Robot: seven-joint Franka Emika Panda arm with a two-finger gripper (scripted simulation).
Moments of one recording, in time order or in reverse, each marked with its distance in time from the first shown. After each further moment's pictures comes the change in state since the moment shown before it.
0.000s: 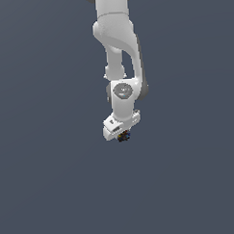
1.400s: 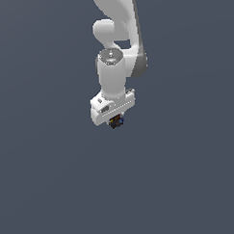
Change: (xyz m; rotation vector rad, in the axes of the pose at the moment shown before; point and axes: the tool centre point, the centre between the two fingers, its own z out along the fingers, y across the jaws) arm -0.024 0.026 -0.122 0.003 -0.005 0.000
